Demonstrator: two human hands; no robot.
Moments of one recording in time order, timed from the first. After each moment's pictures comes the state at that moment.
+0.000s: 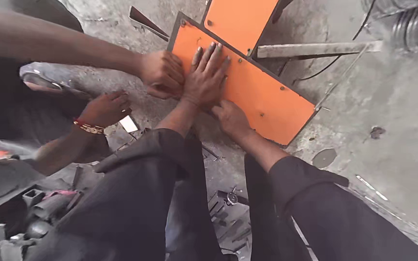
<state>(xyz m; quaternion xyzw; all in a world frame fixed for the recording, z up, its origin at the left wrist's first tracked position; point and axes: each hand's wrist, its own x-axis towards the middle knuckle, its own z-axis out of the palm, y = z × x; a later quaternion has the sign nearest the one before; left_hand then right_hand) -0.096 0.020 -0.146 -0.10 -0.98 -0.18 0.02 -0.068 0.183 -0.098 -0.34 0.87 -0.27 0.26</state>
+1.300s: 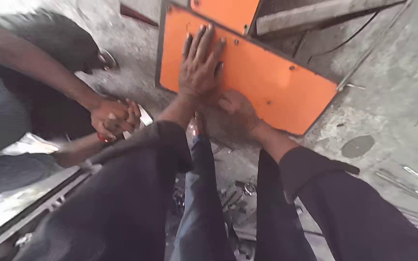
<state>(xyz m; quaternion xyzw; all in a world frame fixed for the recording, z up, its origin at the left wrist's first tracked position) -0.101 0.023 -0.143 -0.07 -0.98 -0.17 0.00 -0.064 0.210 -0.134 -0.39 0.83 -0.38 0.14</state>
